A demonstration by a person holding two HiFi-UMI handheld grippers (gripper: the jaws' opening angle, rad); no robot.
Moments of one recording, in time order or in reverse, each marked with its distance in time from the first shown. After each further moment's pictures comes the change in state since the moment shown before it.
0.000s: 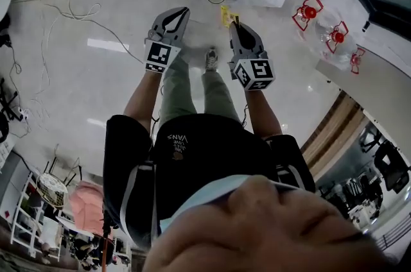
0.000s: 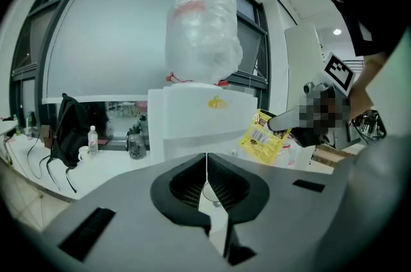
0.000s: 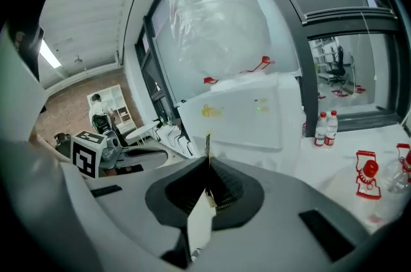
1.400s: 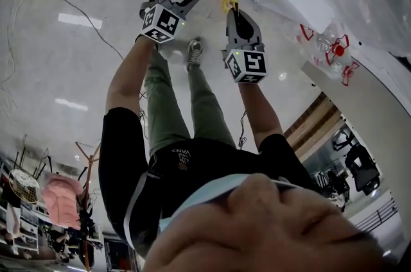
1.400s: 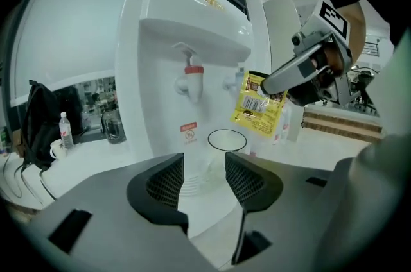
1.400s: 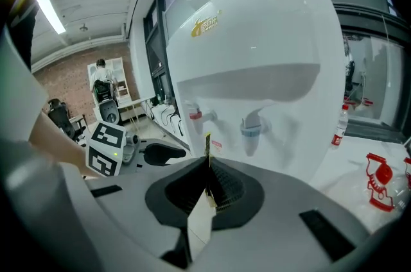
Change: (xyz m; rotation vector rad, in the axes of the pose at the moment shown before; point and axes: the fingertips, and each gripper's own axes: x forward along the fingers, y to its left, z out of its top) left arm 0.115 0.034 -0.186 0.164 0.121 -0.136; right arm 0.121 -0.037 -0.116 -0.161 0.095 -0.048
